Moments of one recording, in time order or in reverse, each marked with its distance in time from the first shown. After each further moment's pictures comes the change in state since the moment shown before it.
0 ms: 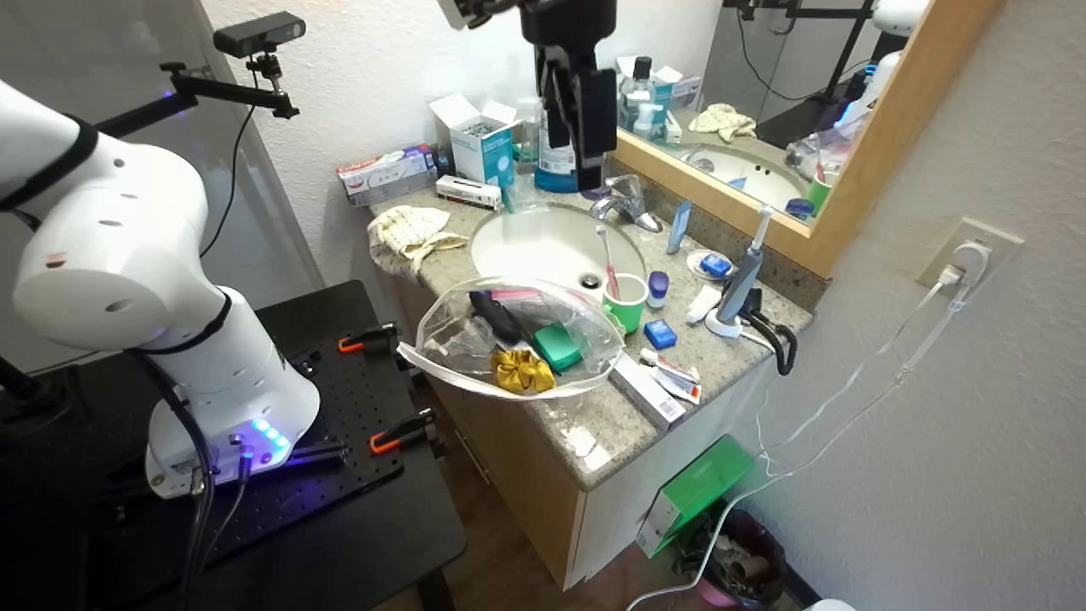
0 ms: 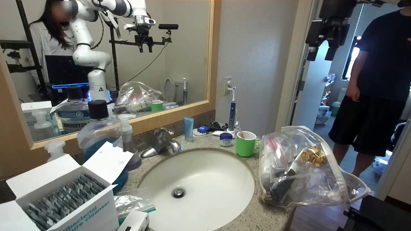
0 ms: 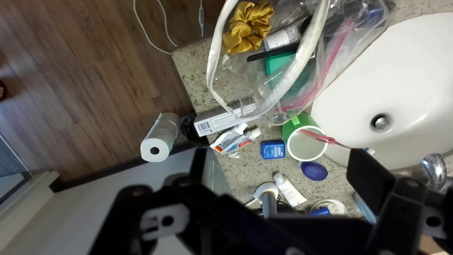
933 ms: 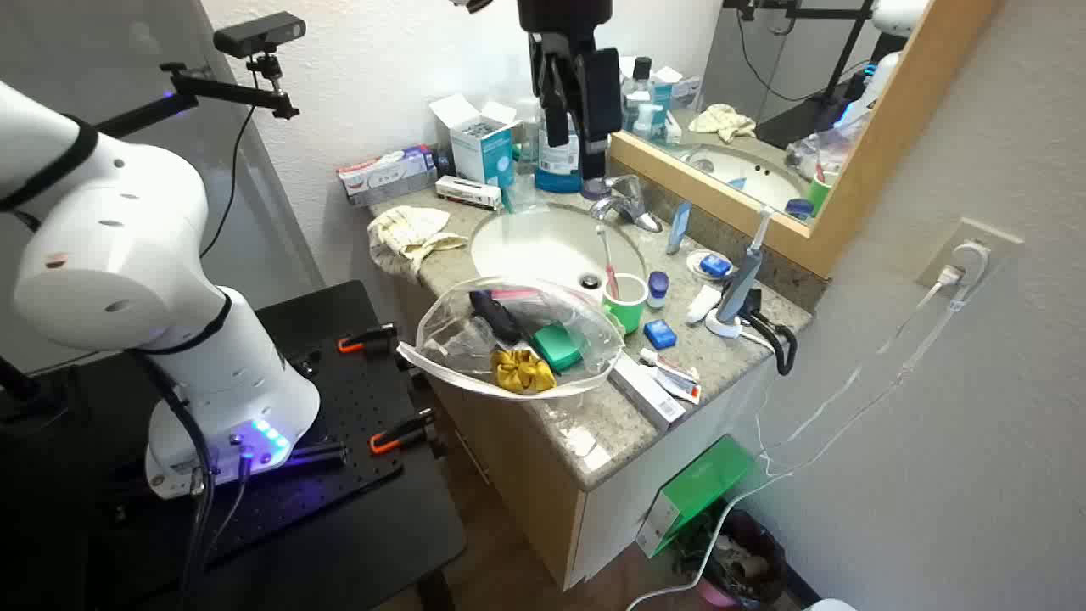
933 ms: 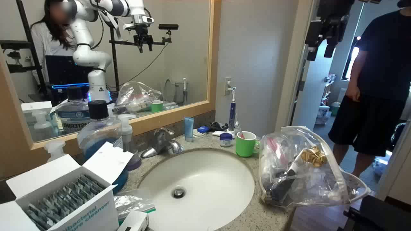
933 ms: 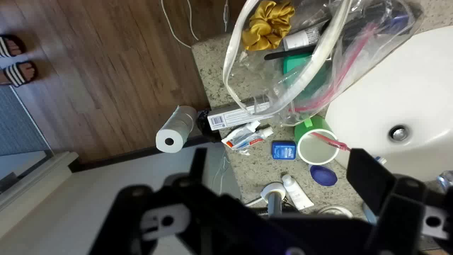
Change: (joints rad) arm -0.001 -0.004 0.049 0.000 -0.079 0.000 0.001
